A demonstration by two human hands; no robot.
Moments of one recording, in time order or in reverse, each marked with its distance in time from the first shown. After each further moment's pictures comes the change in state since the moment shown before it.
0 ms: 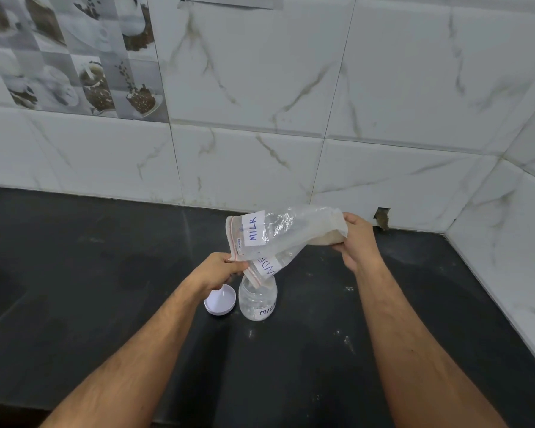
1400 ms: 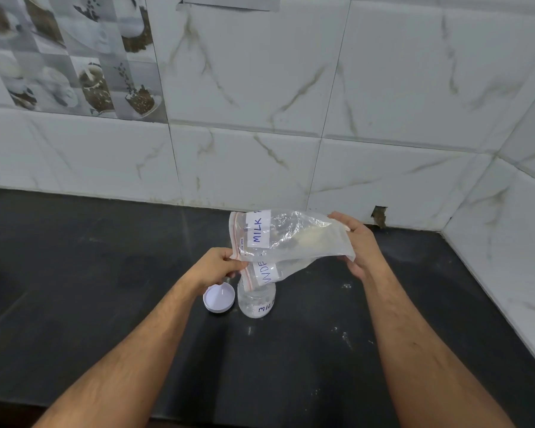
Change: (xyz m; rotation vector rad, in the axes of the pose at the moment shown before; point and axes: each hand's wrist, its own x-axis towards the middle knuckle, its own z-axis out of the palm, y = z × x) left_hand -0.002 -0.001 -0.002 0.060 -0.016 0.124; right_hand -0.006 0.013 -0.025 0.100 -0.099 0.064
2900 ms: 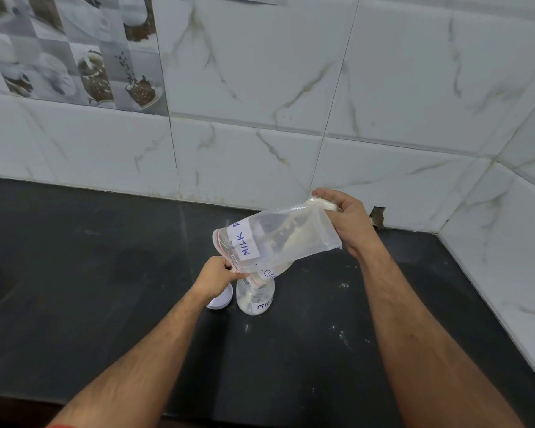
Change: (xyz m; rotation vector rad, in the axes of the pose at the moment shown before) left_hand 0.016 -0.048 0.016 0.026 0.127 0.024; right_hand 0.006 -0.035 0.035 -0.296 -0.089 -0.234
